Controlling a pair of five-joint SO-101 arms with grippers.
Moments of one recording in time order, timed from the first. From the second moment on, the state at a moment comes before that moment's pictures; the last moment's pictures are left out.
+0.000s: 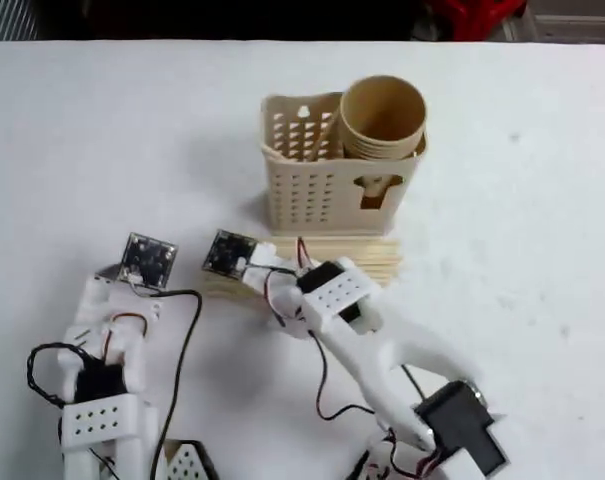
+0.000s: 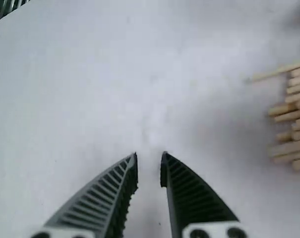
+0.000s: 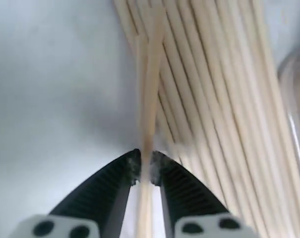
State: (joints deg) left arm -18.3 -77.2 97.5 28.6 -30.9; right arm -37.9 -9.0 47.3 43.1 37.8
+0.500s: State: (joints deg) left arm -18.3 -77.2 97.5 28.6 -30.9; right arm -37.7 -28.2 47.6 52.2 34.2
